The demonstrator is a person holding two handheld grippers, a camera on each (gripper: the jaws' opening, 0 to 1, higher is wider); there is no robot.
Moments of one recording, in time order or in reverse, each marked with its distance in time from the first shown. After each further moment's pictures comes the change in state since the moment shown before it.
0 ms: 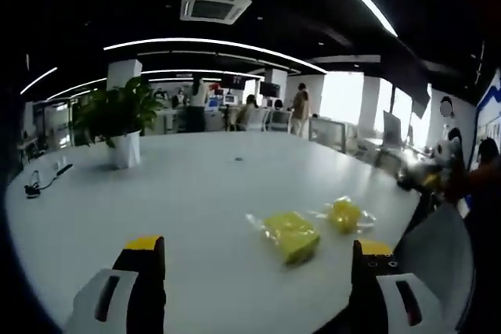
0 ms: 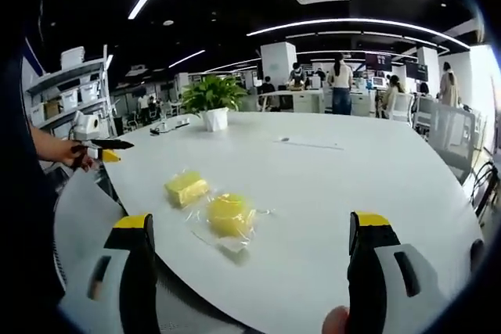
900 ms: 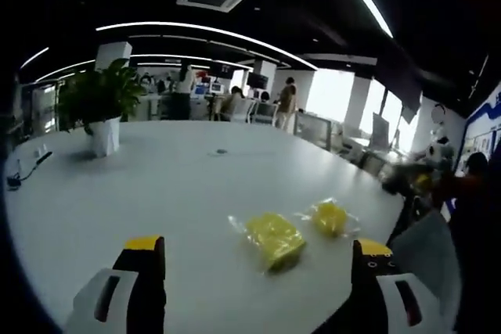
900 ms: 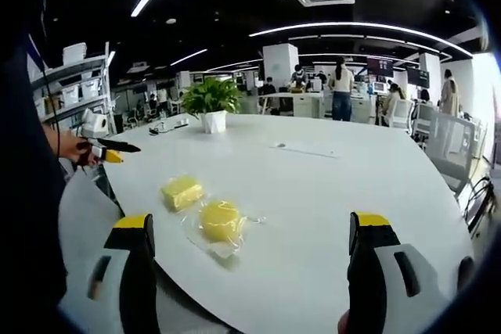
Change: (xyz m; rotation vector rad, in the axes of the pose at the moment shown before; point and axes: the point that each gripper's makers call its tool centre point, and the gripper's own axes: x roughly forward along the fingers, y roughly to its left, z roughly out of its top) left arm 0.020 -0.012 0.001 -0.012 0.055 -0.096; right arm -0.009 -0.013 0.023 -0.044 -0.020 -0.002
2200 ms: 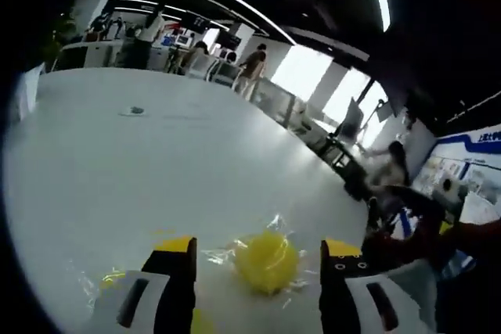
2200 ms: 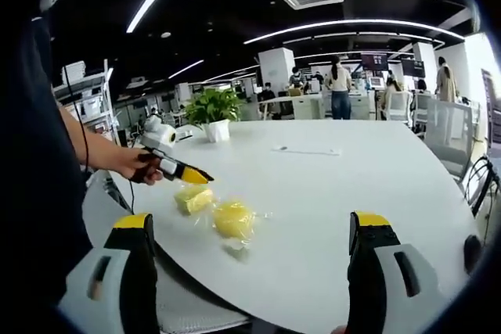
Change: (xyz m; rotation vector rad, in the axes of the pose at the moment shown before) left arm 0.172 -0.124 0.015 -0.139 0.187 -0.293; right arm -0.032 0.008 0.004 0.076 -0.039 0.026
